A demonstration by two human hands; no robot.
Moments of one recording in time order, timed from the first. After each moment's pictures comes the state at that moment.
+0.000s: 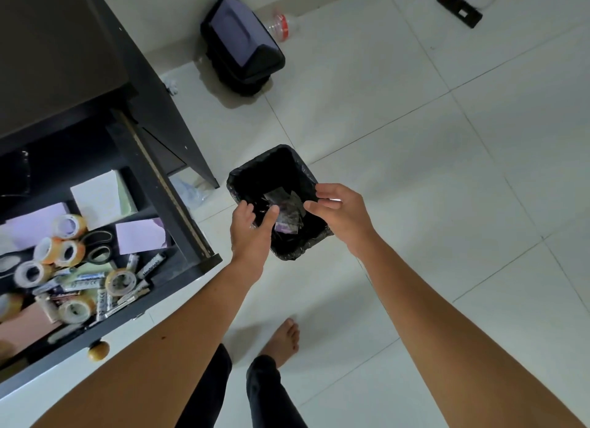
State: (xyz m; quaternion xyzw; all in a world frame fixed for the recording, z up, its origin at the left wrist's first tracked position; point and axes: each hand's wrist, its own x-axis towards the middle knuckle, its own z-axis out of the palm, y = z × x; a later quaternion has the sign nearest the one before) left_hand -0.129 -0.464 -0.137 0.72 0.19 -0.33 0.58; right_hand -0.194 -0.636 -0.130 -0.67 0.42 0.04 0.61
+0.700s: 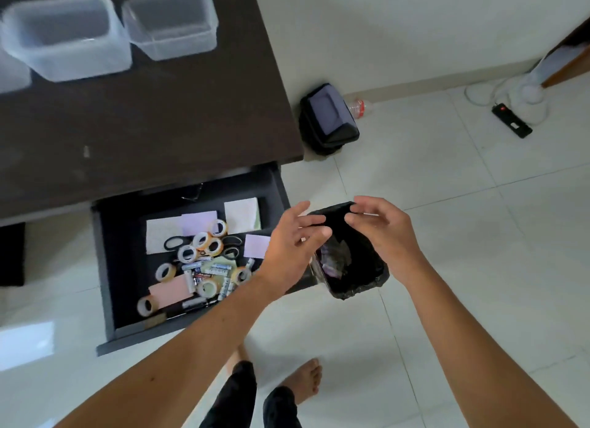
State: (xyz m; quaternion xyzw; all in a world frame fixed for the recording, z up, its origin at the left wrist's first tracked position) left_hand -0.080 -0.353 0.031 0.70 0.00 -0.30 0.64; right_hand -0.121 -0.552 0.033 -0.71 0.30 0.02 0.63
